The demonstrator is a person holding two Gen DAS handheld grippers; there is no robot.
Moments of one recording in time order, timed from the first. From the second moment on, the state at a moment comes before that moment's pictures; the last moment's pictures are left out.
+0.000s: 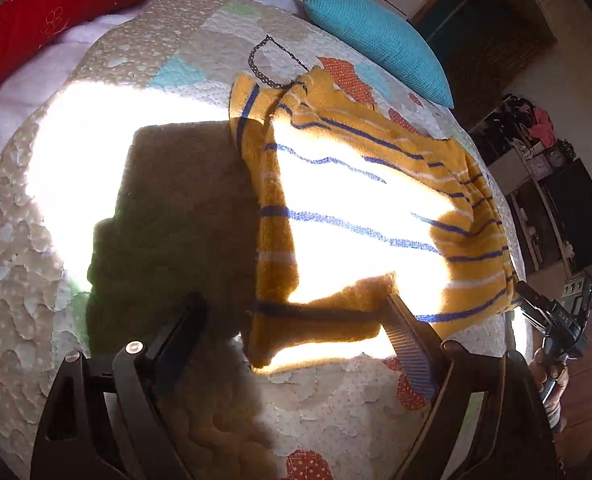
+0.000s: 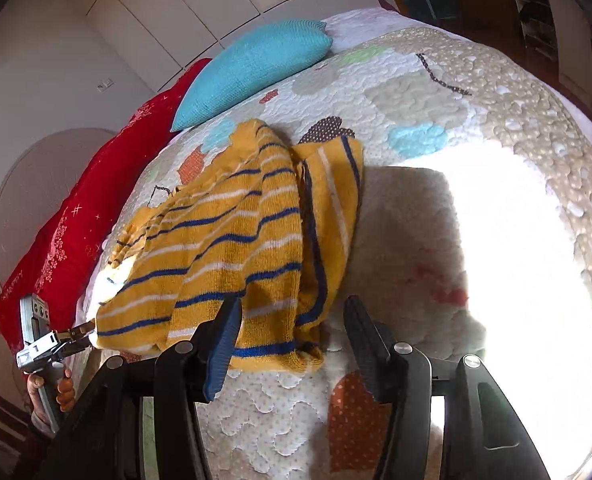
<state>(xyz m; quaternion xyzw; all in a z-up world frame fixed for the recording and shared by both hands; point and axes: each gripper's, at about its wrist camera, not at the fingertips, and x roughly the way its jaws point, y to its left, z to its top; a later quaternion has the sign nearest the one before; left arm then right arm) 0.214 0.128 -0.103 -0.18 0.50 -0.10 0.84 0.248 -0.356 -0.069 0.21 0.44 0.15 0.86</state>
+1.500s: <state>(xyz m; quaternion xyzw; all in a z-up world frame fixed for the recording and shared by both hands) 0.163 0.143 -0.118 -0.08 0.42 0.03 0.90 0.346 -0.343 -0.043 0.13 0.43 -0.04 0.89</state>
